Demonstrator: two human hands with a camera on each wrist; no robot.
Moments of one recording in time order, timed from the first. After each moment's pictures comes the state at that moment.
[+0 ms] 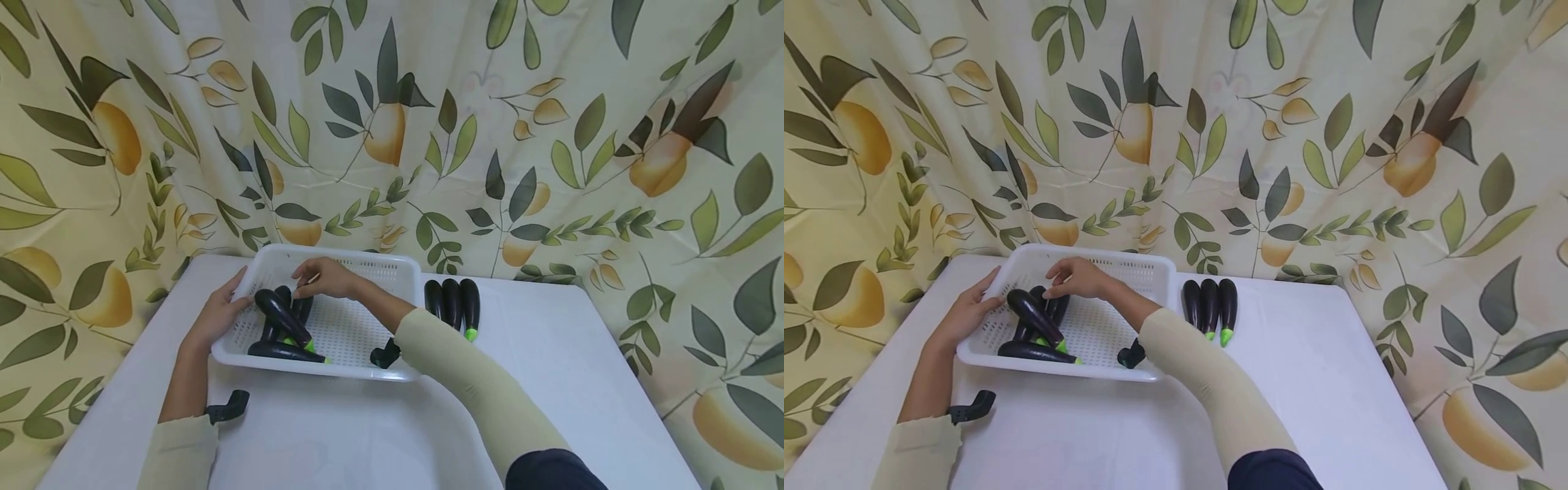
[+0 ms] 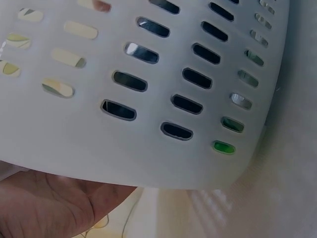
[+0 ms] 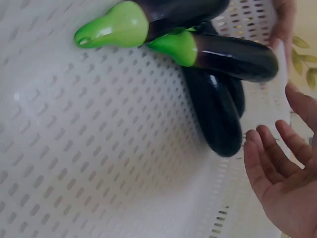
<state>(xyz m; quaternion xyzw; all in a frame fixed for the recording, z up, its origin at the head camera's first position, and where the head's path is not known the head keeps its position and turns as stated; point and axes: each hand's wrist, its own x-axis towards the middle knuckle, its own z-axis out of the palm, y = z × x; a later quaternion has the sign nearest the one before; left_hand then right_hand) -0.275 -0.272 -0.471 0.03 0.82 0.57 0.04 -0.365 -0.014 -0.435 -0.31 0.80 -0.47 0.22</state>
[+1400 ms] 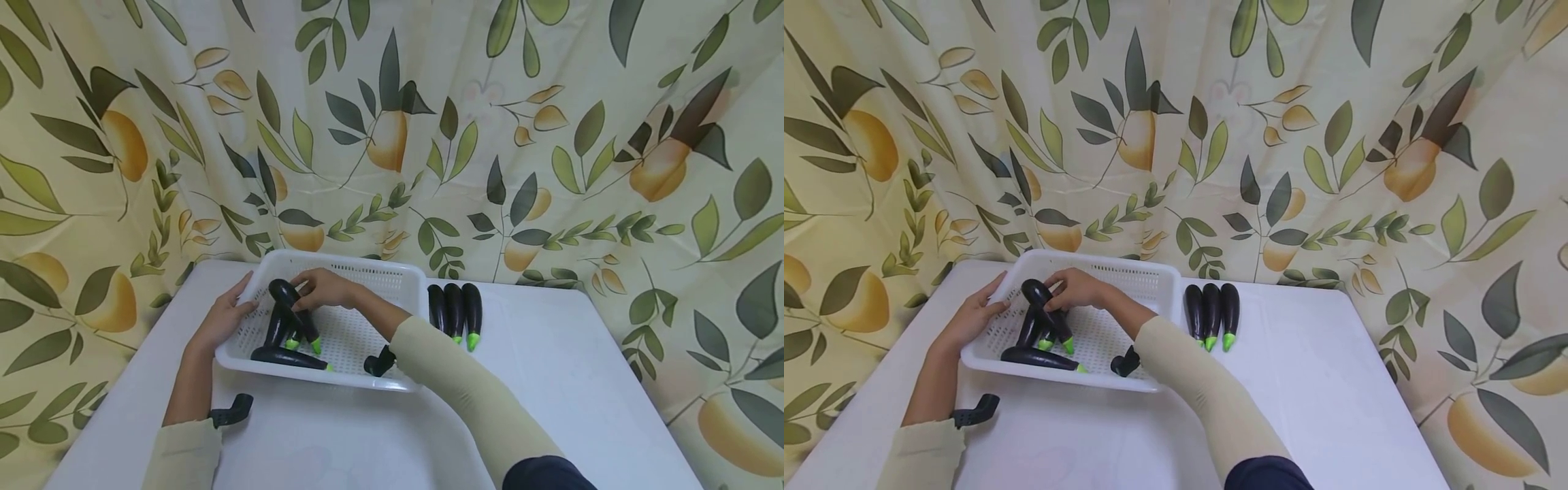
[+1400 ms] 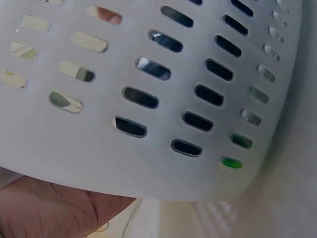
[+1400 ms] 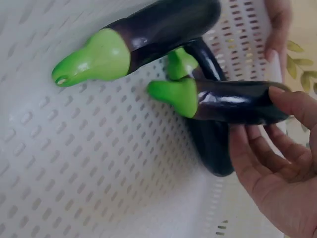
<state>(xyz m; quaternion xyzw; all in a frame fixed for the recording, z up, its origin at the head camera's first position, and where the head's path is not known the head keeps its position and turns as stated) -0.273 -0.268 -0.464 0.03 0.82 0.57 0.06 -0.360 -0.025 -0.434 -0.28 0.77 -0.48 0.31</state>
